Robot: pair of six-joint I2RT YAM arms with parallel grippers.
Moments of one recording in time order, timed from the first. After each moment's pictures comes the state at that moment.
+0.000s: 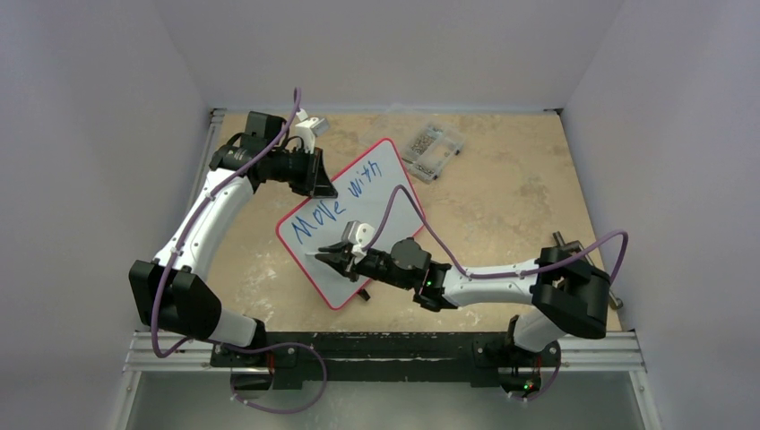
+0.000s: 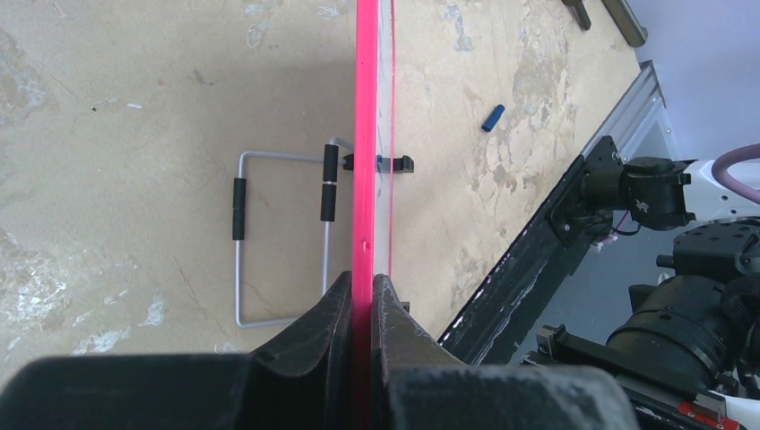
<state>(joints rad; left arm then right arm) -0.23 1.44 1.40 -0.83 0.70 -0.02 1.21 1.52 0.73 0.85 -0.02 -0.04</state>
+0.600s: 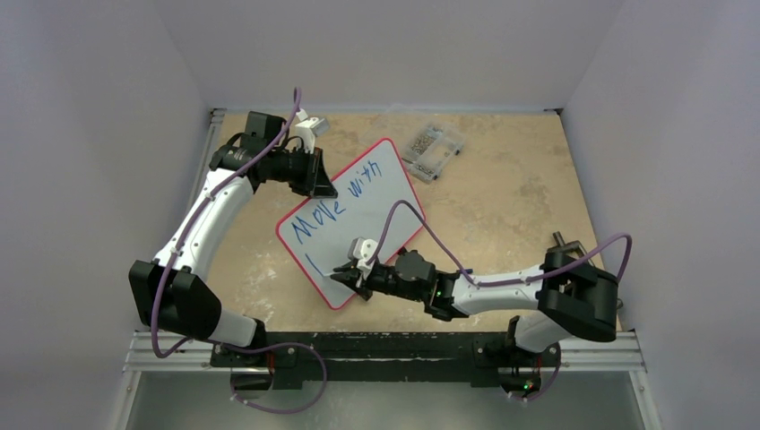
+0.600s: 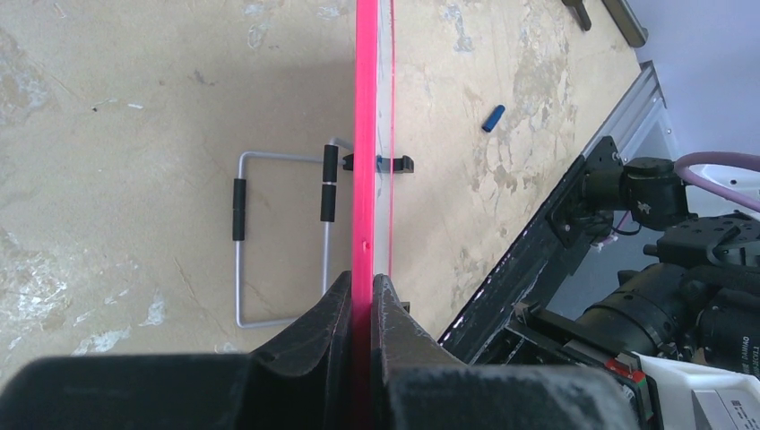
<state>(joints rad) -0.23 1.44 1.40 -0.83 0.70 -0.02 1.23 1.48 0.60 0.79 -0.02 -0.02</state>
